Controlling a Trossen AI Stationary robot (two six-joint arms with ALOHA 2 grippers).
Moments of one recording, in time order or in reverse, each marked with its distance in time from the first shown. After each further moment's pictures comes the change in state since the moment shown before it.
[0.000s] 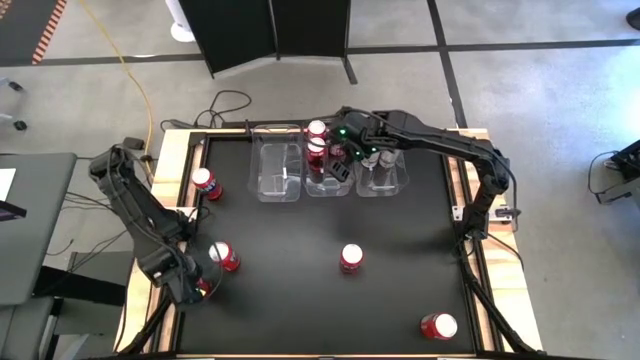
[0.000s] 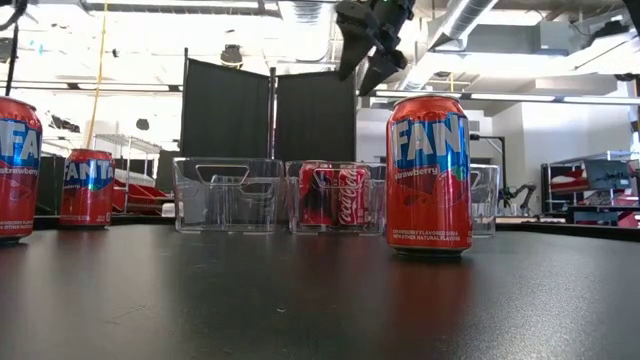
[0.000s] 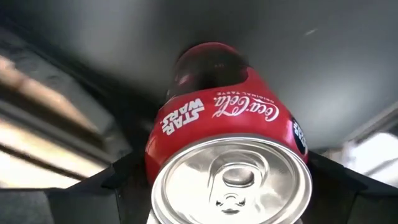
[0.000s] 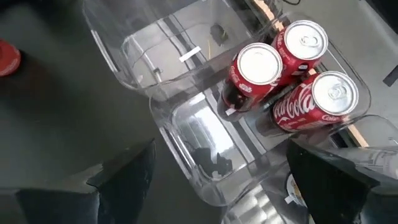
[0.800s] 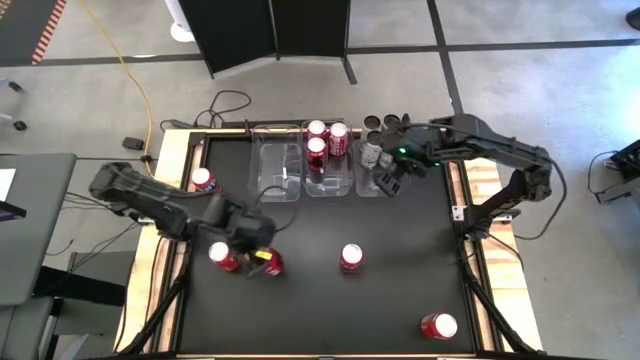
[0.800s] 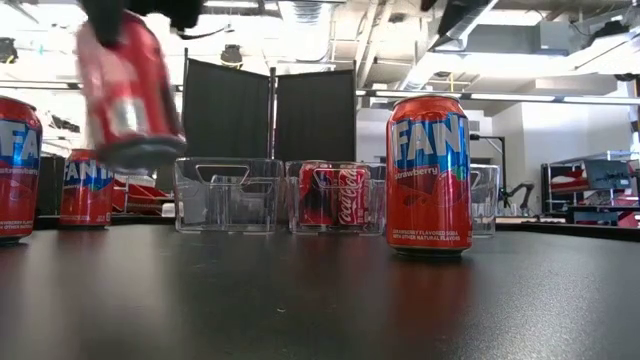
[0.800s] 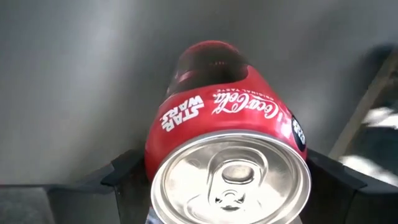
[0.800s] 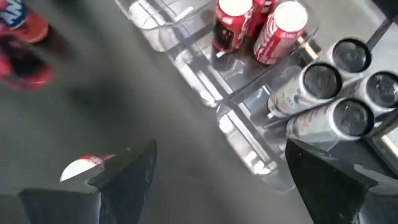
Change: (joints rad) left arm 0.700 0.257 0.392 -0.032 -0.051 0.976; right arm 0.207 -0.294 0.000 -0.373 0.129 0.260
